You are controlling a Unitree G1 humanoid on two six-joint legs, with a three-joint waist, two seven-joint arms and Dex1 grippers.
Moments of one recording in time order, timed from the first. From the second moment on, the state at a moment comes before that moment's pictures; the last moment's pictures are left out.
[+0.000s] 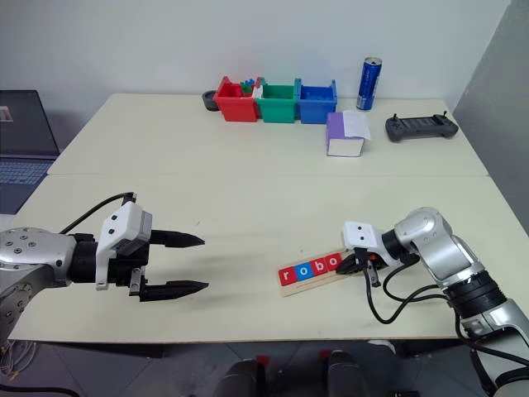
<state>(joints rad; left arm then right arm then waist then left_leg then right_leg) -0.12 1.10 0.20 -0.46 -0.65 0.67 -1.15 -0.60 -0.77 0.37 0.07 0.10 0.33 1.45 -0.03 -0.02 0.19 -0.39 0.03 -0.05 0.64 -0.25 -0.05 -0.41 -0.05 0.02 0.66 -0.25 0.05</state>
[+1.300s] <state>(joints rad) -0.12 1.10 0.20 -0.46 -0.65 0.67 -1.15 -0.65 -0.73 0.37 0.21 0.02 0.25 1.41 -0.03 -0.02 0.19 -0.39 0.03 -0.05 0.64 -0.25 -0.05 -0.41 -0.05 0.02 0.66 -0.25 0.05</state>
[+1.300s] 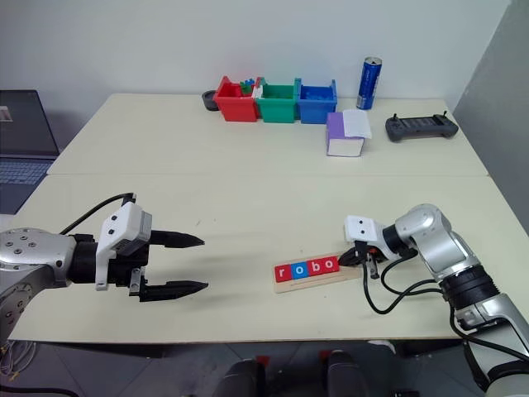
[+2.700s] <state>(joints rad) -0.33 1.03 0.02 -0.30 -0.57 0.58 -1.24 -0.10 -1.05 -0.47 -0.04 0.37 0.86 1.00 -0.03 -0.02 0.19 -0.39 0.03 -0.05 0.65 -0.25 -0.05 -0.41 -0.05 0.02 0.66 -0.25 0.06</state>
